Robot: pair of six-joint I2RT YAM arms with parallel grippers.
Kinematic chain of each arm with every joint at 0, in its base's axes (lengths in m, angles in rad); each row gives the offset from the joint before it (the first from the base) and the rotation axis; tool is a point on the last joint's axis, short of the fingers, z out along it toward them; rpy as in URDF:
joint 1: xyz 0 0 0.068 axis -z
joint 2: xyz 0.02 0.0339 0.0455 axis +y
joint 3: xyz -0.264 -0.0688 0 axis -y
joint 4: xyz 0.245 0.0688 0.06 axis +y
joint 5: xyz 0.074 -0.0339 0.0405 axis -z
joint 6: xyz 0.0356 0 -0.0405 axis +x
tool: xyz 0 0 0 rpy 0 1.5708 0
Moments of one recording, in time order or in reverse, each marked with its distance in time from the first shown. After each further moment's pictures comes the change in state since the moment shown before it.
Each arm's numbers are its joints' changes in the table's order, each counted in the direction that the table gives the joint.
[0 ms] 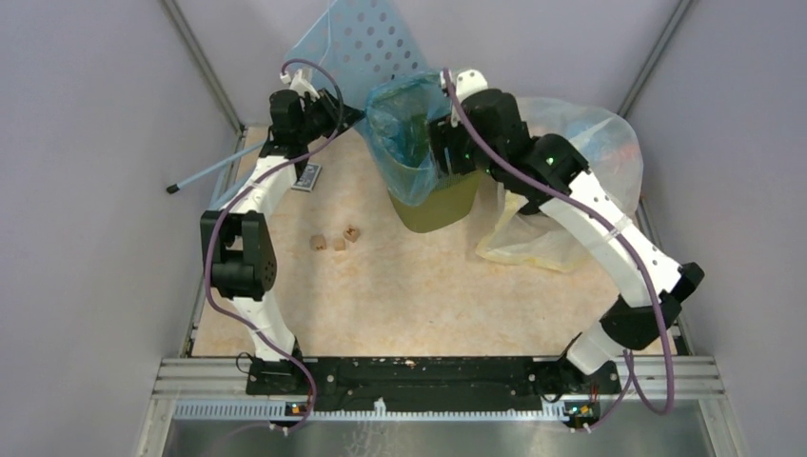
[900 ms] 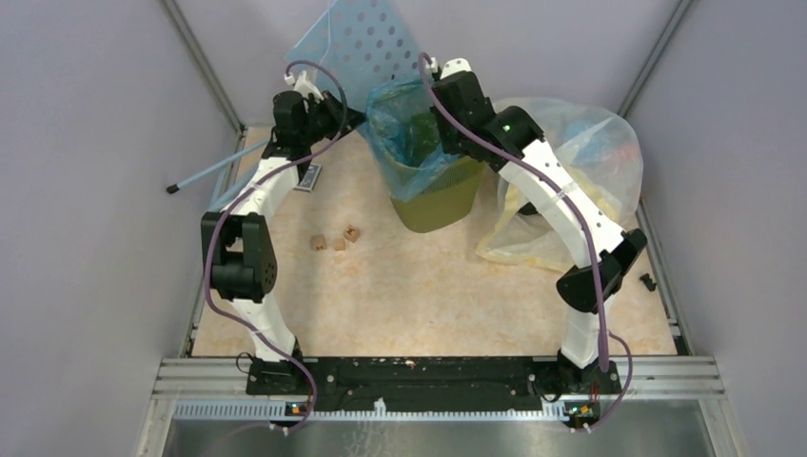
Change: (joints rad) left arm 0.019 -0.026 -0.023 0.017 -0.017 0.002; right arm 0.103 0.323 0.341 0.124 0.169 0.018
